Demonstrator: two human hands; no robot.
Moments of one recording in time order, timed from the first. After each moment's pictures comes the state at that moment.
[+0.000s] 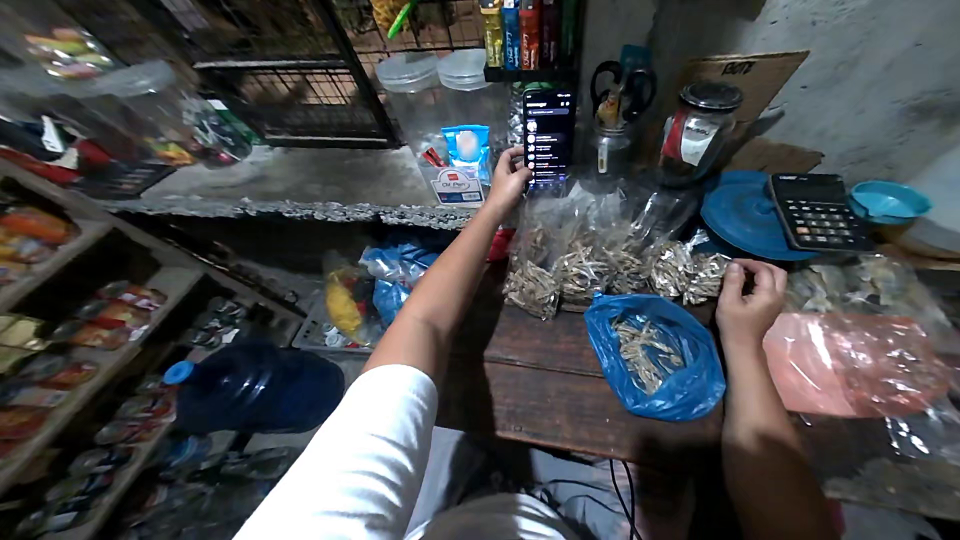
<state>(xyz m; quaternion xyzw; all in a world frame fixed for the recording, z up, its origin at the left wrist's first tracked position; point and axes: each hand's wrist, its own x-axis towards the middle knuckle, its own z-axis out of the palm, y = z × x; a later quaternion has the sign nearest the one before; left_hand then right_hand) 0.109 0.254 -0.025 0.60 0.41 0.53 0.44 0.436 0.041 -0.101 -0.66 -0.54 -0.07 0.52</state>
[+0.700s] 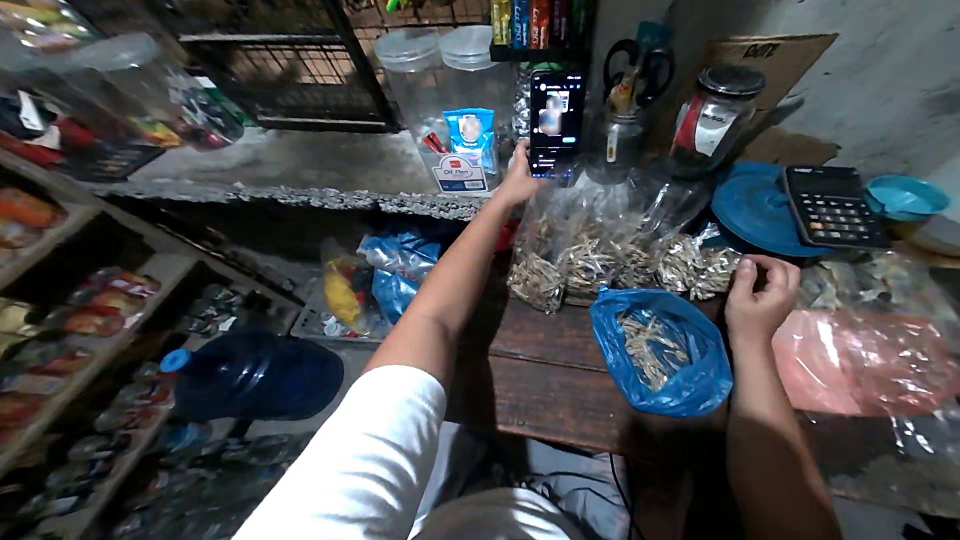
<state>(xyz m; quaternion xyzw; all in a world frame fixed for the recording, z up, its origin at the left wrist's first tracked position) 0.108 0.258 -0.036 0.69 0.42 0.42 0.41 0.436 0.040 -0.101 -0.67 -0.54 -0.06 0.52</state>
